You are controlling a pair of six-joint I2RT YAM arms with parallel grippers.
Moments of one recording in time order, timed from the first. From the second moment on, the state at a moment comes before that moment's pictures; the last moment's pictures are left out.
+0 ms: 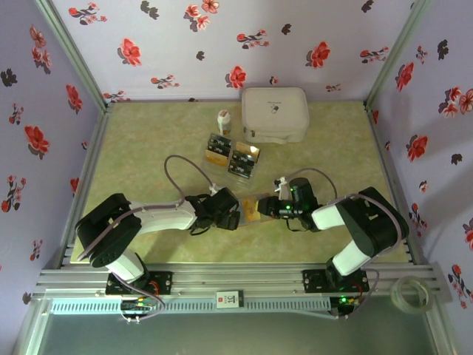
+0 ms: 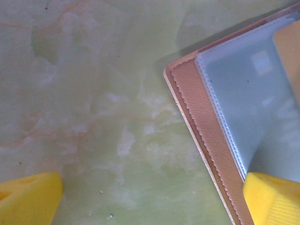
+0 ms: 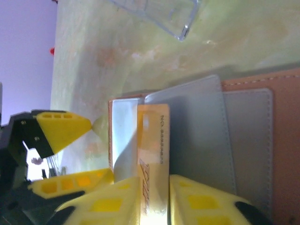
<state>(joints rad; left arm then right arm) -1.00 1.60 0.78 -0.35 -0.26 -0.68 0.48 1.58 0.35 0.56 -0.67 0.74</state>
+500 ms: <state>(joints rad) -0.93 1.53 0.76 -0.34 -0.25 -0.68 0.48 1.36 0.46 0.16 -0.56 0.66</state>
